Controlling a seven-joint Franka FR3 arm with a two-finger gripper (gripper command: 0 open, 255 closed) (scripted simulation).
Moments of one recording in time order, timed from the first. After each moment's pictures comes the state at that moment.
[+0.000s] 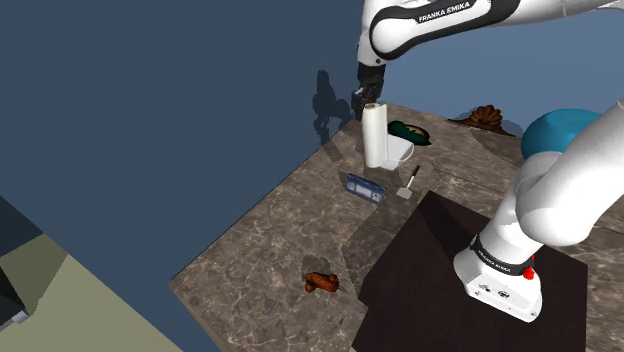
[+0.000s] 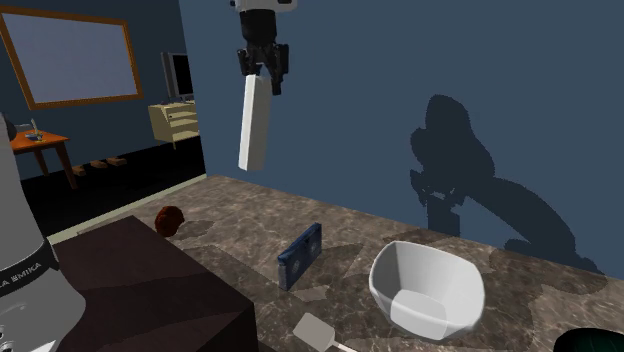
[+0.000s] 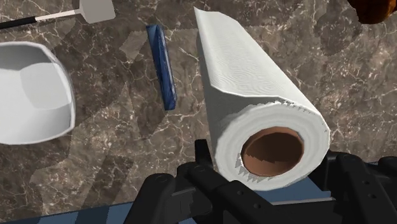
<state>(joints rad) 0.12 -0.21 -0.19 -2.16 -0.10 1.98 -0.03</state>
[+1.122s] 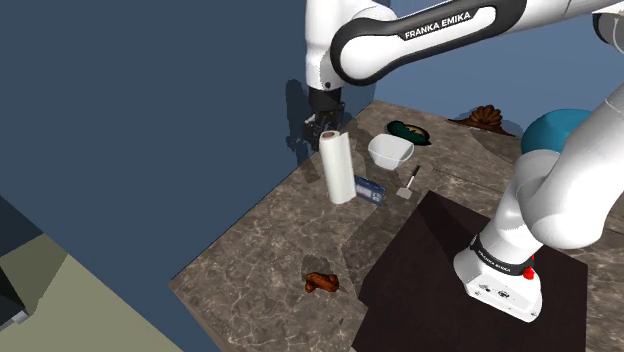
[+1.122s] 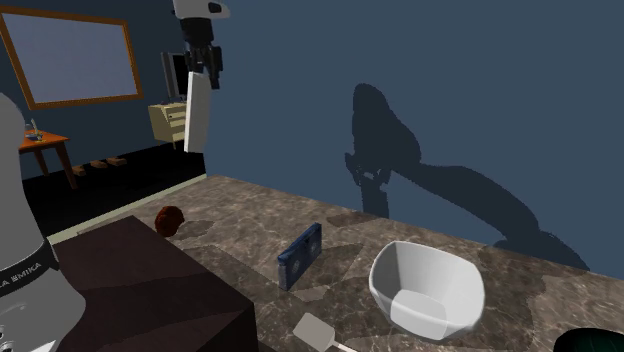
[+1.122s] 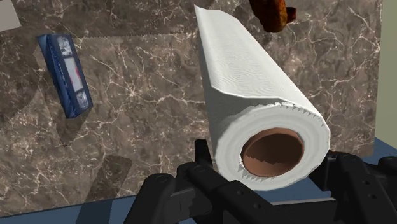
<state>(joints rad) 0.30 -0.14 0.06 -2.08 -0.06 1.95 0.38</state>
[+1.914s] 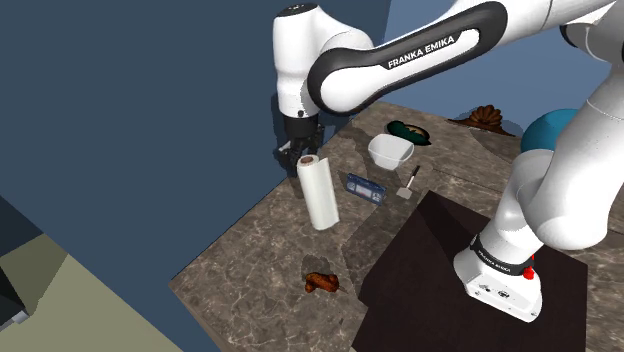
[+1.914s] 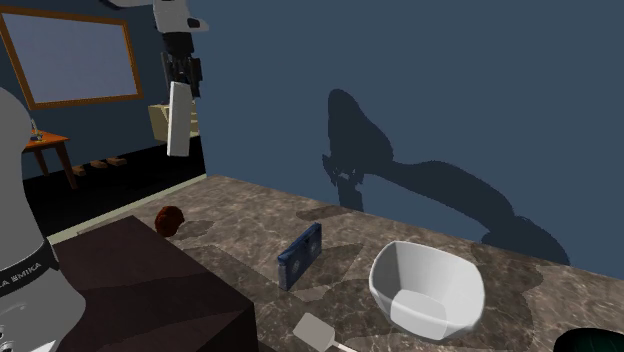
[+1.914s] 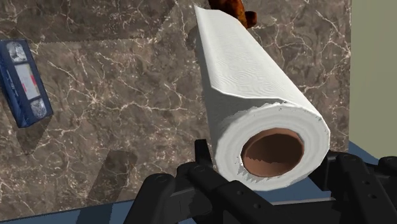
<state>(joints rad) 0.37 -0.03 0.15 -2.02 -0.06 1.99 0.55</state>
